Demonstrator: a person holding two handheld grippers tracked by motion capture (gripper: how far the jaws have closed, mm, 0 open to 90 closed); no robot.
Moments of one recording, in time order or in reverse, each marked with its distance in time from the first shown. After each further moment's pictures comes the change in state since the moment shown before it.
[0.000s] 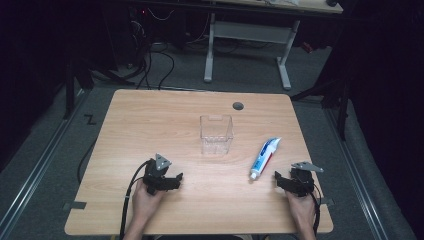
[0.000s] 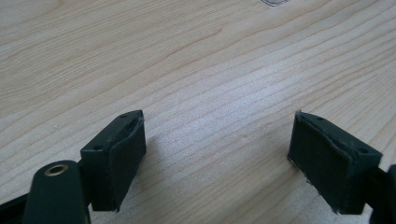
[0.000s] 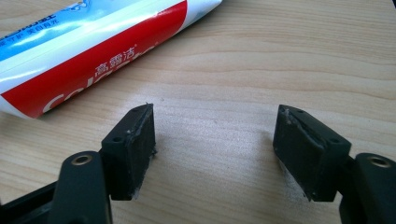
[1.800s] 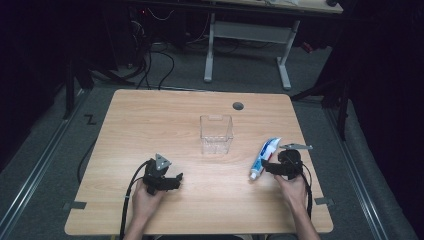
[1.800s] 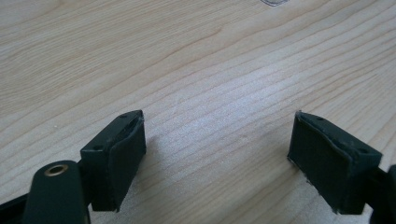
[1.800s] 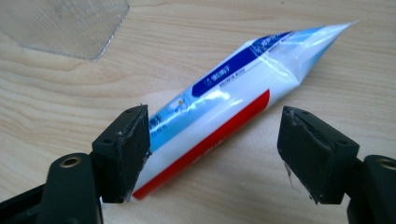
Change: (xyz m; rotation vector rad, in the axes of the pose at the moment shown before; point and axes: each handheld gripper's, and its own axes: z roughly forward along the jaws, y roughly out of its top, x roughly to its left) left arm 0.000 0.000 0.000 -0.001 -0.001 0.000; right arm 0.029 0.066 0.002 0.059 0.147 -0.002
